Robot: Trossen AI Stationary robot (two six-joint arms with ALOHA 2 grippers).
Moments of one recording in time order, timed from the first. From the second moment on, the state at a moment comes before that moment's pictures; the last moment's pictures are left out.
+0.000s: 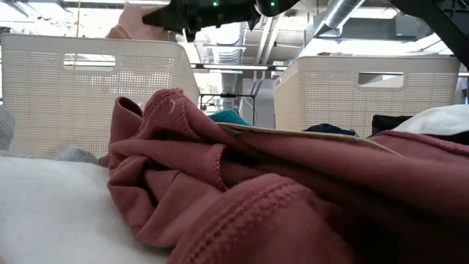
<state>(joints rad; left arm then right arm) -1.09 1.52 1.17 -0.97 -0.51 -1.07 -0.18 2.12 1.93 -0.04 -0.35 -0.23</state>
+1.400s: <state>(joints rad) -1.09 1.52 1.17 -0.97 -0.51 -1.03 -0.20 2.02 1.93 -0.33 -0.38 -0.22</state>
